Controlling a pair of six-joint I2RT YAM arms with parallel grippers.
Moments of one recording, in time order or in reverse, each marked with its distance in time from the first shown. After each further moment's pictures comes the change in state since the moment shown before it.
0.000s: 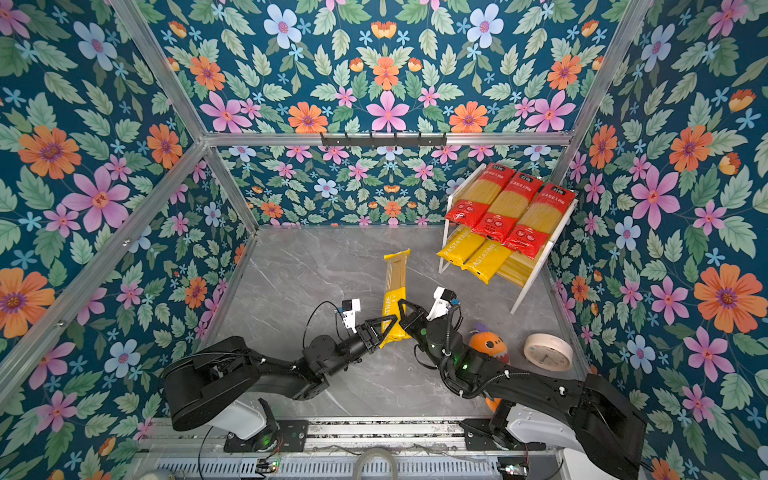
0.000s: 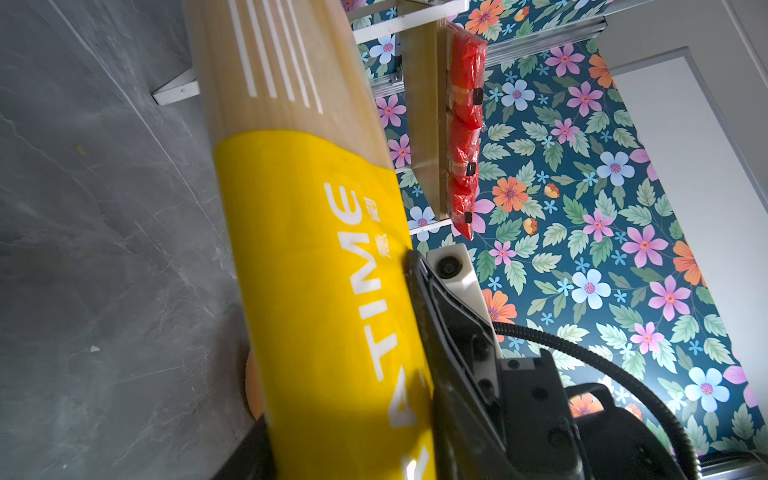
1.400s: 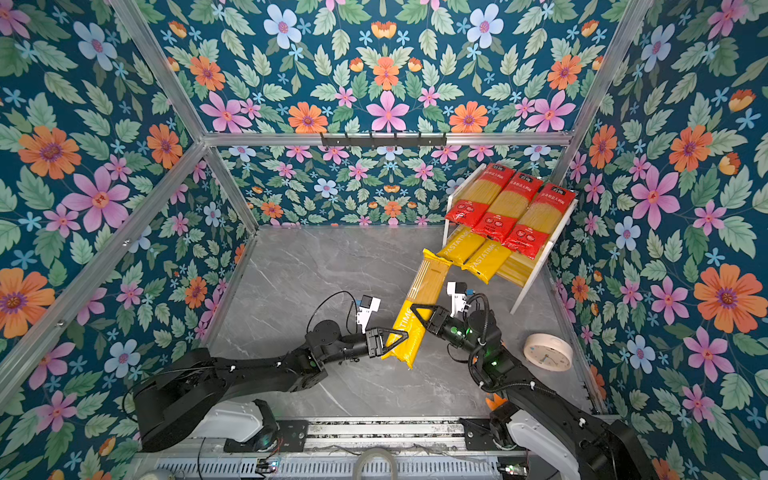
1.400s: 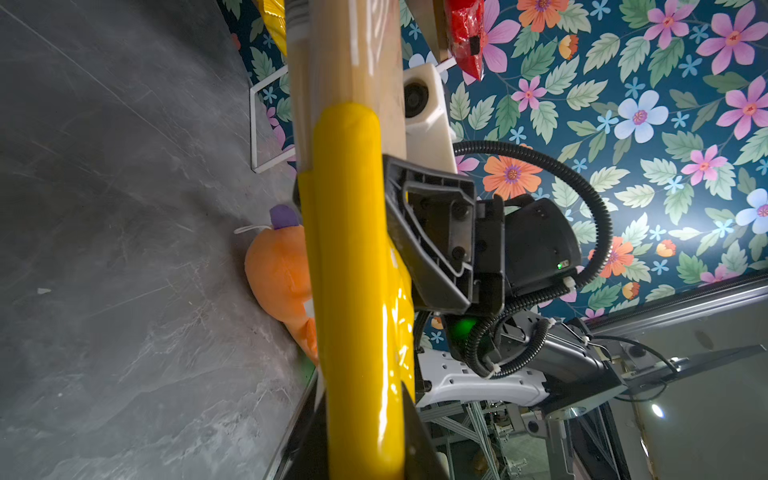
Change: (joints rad) left arm 0.038 -0.180 0.119 -0.420 0.415 0.211; right arm -0.417 -0.193 -0.141 0.031 -0.780 -0.119
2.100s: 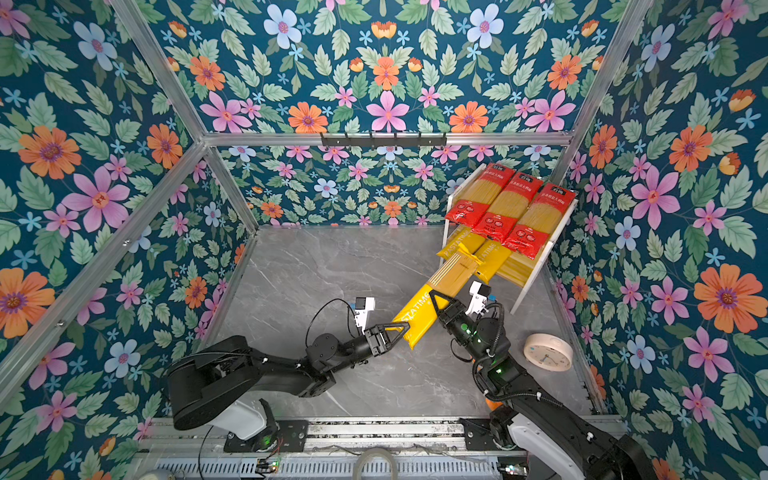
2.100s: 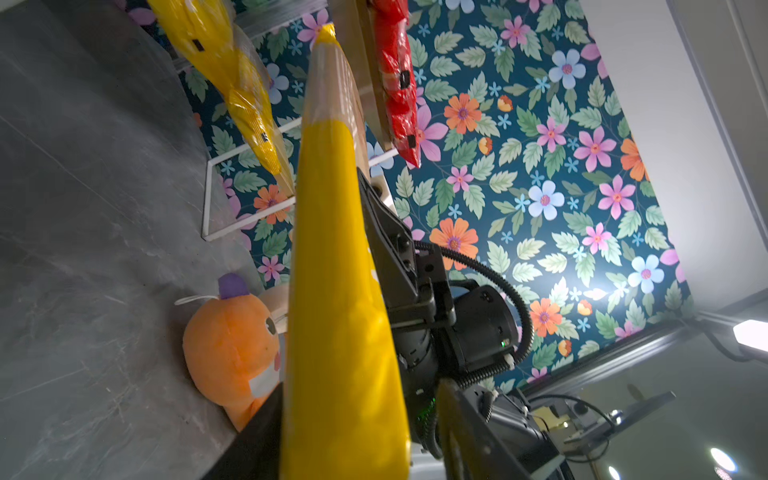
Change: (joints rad) left arm -0.074 0.214 -0.039 0.471 -0.274 -0.137; right arm 0.003 -0.102 -0.037 0.026 0.334 0.151
